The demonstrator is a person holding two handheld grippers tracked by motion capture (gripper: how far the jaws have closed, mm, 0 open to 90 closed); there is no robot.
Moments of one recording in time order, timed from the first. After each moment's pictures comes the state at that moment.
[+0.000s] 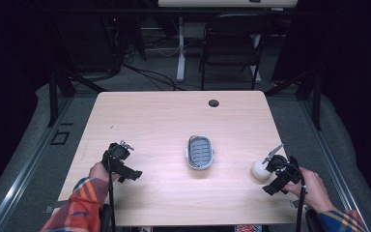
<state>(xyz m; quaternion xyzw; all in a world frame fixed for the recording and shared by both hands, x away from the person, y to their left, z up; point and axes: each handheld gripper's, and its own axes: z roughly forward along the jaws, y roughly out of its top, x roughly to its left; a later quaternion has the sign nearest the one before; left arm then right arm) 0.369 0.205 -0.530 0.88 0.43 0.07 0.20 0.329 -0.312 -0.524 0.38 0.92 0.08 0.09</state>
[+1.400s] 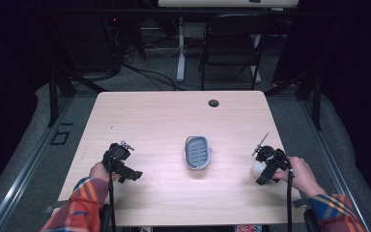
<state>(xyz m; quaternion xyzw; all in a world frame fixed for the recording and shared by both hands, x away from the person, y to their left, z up) 0.369 0.204 -0.531 0.88 0.43 0.06 0.20 0.381 -0.299 -0.540 0.35 0.94 0.03 0.02</state>
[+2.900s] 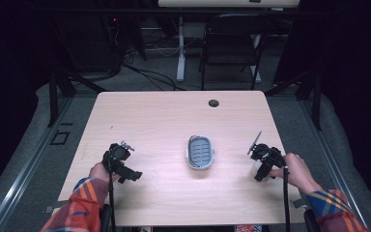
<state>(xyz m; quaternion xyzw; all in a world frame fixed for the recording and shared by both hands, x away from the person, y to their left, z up) 0.368 0.204 -0.531 0.88 0.43 0.07 0.19 0.387 -0.283 -0.536 0.34 0.94 0.00 0.03</state>
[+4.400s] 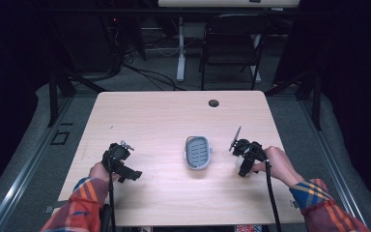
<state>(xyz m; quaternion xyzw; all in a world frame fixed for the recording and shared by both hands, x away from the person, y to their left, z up) 0.369 0.205 -0.531 0.88 0.43 0.07 0.19 0.401 -0.224 -0.522 0.30 0.95 0.00 0.03</state>
